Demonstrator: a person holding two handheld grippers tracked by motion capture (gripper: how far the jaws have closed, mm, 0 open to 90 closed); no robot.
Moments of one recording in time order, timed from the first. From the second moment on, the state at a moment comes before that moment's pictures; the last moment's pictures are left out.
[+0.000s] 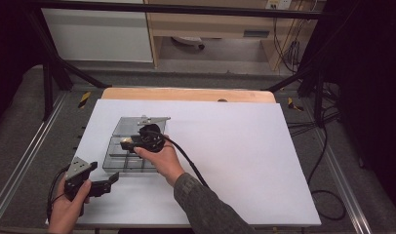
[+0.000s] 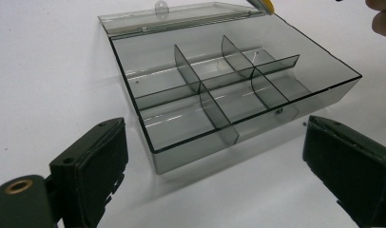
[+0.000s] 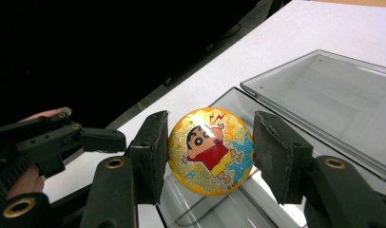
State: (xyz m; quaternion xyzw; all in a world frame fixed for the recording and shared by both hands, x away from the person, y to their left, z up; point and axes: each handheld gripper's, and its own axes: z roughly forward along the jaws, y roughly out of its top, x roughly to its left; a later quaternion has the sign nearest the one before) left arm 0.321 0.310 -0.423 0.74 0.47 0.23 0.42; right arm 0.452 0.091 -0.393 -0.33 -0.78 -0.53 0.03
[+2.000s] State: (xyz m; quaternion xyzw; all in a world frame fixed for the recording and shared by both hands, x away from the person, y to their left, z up) left arm 0.320 0.316 -0.422 0.73 0.48 0.23 0.42; right arm 0.446 0.134 -0.394 -0.31 -0.80 -0.51 0.04
